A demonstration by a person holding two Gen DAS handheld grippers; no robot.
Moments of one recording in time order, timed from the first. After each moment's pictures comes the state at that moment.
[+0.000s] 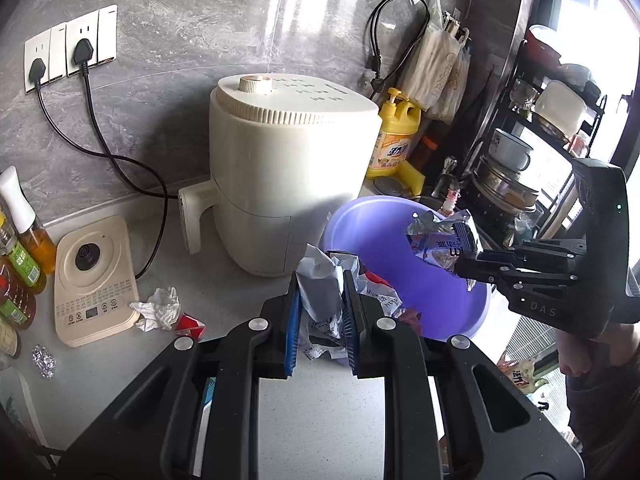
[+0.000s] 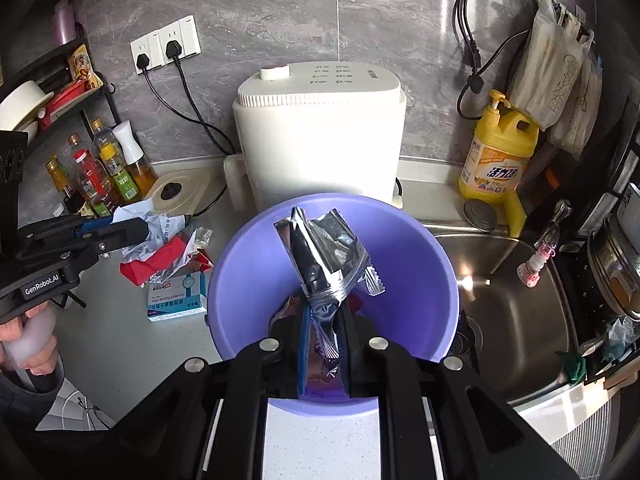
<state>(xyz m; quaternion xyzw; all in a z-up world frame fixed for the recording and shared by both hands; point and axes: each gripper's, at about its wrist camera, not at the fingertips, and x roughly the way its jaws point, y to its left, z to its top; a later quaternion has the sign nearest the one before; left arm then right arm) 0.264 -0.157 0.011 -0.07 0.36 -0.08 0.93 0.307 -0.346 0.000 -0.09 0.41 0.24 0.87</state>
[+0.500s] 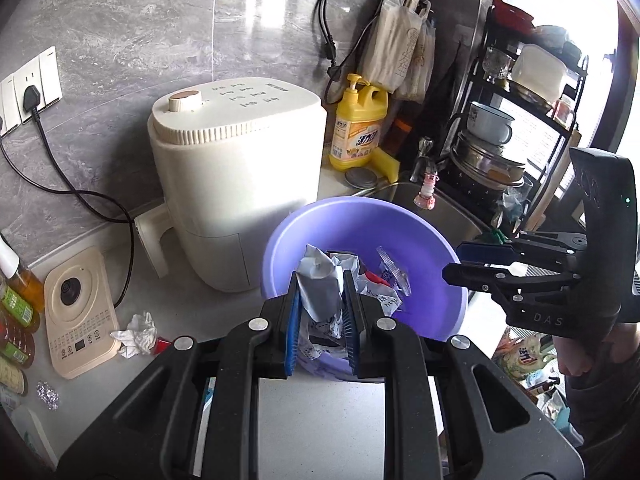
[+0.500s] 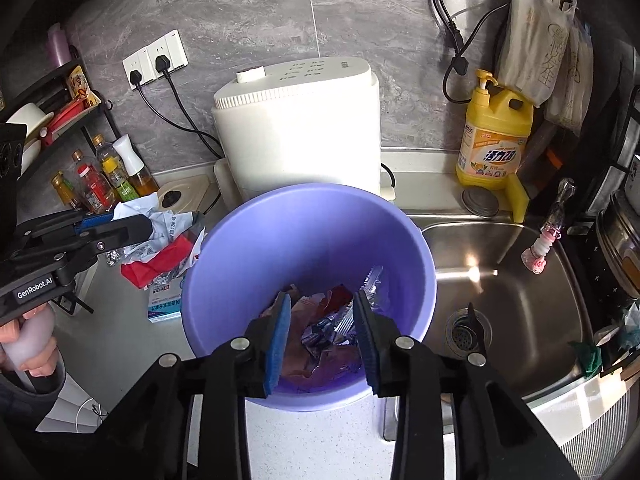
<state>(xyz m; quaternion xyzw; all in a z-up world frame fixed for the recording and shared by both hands) 0.288 -0.212 0.020 -0.01 0.37 -0.12 0.92 0.315 -0.384 -0.011 -0.05 0.41 0.26 0.87</state>
